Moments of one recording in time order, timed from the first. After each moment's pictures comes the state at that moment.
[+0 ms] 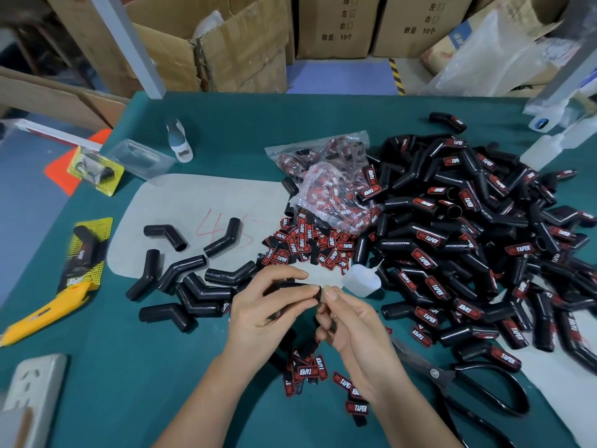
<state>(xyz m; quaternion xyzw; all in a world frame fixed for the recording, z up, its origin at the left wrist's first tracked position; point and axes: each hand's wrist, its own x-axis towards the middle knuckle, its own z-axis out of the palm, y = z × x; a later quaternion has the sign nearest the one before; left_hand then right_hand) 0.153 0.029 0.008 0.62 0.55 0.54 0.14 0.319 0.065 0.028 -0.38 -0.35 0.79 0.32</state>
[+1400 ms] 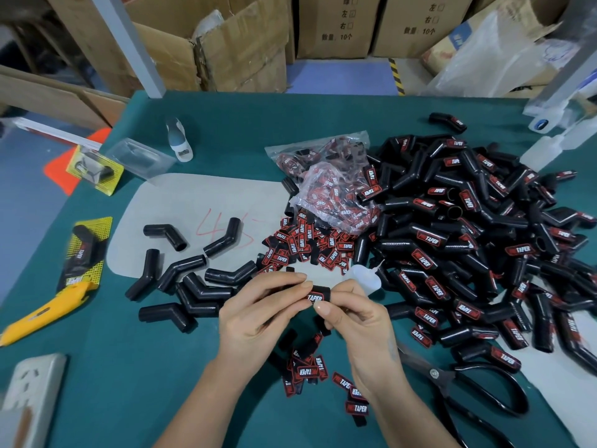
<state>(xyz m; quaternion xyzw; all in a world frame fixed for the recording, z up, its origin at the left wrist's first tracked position) 0.152 0.022 0.016 0.61 0.52 0.58 0.09 0.320 0.066 0.020 -0.39 -0.48 0.67 0.41</state>
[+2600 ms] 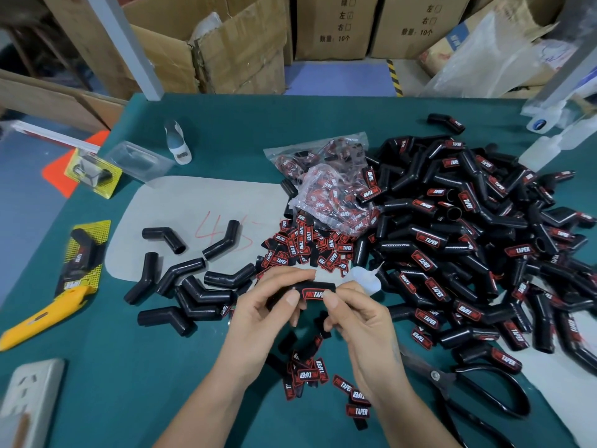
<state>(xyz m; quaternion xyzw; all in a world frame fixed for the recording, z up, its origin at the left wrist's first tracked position) 0.159 0.021 0.025 0.39 0.50 0.61 0.48 0.321 0.067 0.022 -0.41 -0.46 0.68 0.41</state>
